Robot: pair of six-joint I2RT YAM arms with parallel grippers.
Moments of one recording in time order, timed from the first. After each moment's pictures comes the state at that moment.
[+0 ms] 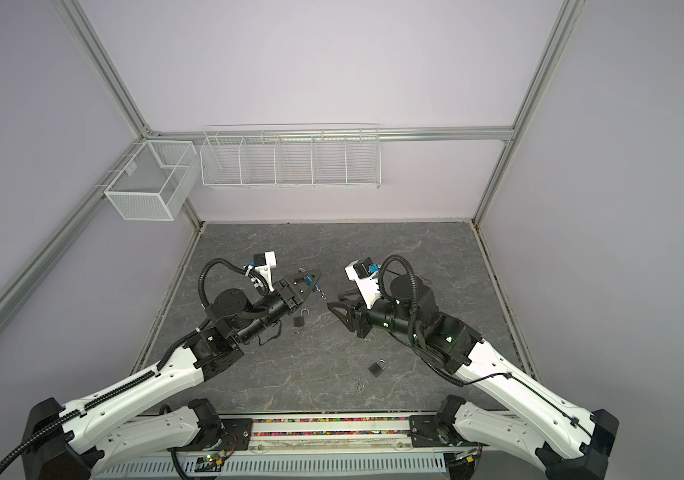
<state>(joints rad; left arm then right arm) -0.88 1.01 0.72 0.38 0.05 -1.14 0.89 0.95 0.97 -0.30 -0.21 0.27</state>
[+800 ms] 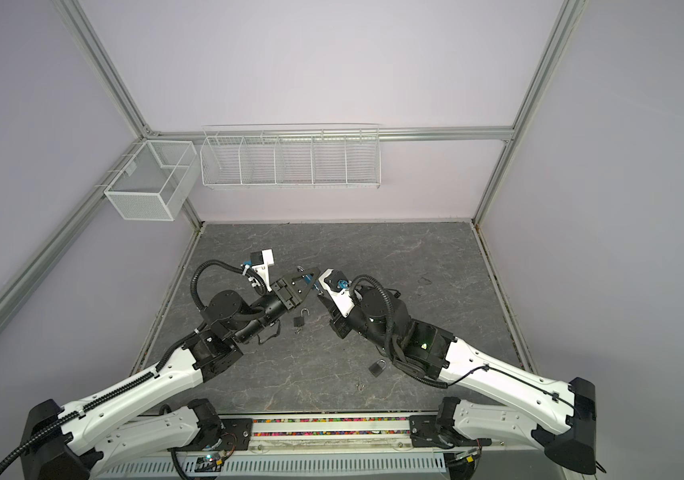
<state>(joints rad) -0.88 1.01 0.72 0.44 0.06 -1.09 1.09 1.06 0.98 -0.14 0.23 -0.05</state>
